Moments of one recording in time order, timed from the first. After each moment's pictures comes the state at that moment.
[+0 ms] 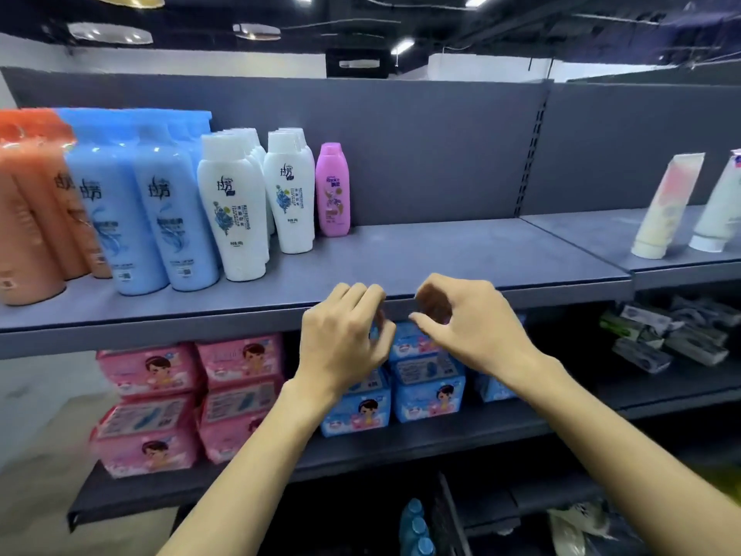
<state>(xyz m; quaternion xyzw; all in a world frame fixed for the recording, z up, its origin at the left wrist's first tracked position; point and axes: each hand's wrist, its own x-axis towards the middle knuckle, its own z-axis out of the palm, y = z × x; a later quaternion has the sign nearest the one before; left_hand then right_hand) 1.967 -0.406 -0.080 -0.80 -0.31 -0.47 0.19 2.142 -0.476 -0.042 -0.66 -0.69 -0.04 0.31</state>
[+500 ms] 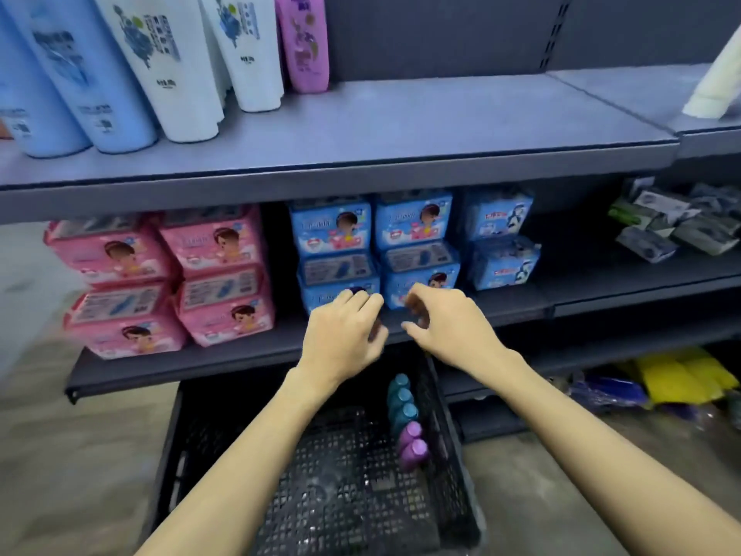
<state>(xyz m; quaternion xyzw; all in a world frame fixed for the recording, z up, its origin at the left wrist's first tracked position) 1.968 -0.442 -0.236 -0.88 -0.36 -0.27 0.10 2.144 -0.496 -0.209 -0.71 -0.68 0.10 0.18</state>
